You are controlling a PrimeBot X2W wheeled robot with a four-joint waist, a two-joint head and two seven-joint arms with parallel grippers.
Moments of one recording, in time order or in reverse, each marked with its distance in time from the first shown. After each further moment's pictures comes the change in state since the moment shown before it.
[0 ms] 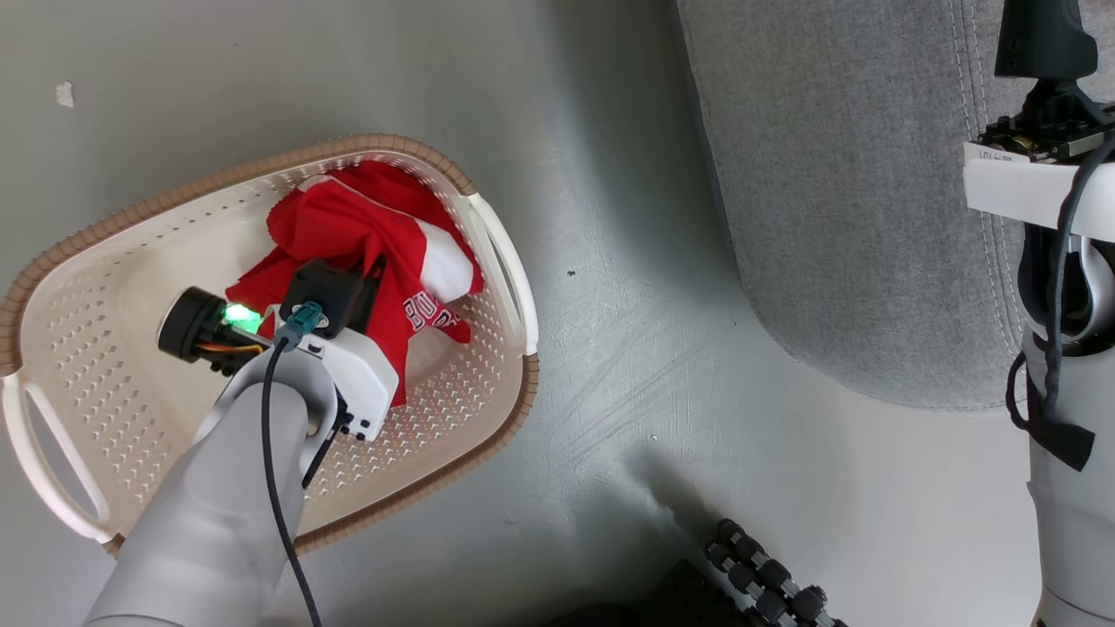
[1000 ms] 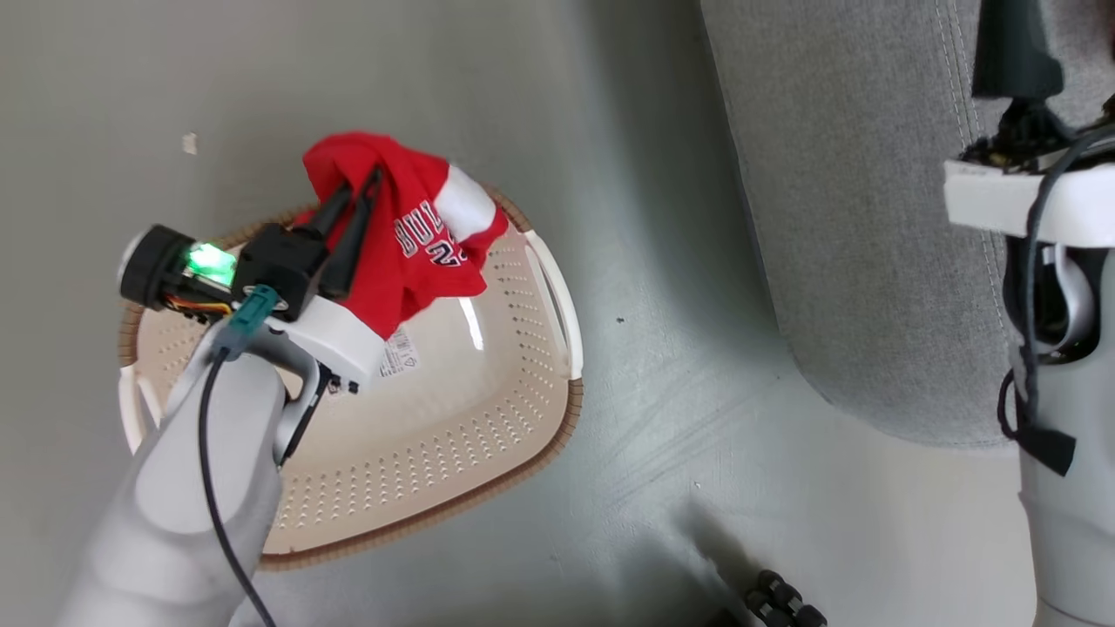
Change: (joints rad) left arm 0.091 0.076 0.070 -0.419 -0.004 0.015 -0.017; right arm 0.019 0.000 -0.002 0.051 -0.026 0.000 0.000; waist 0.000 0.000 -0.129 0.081
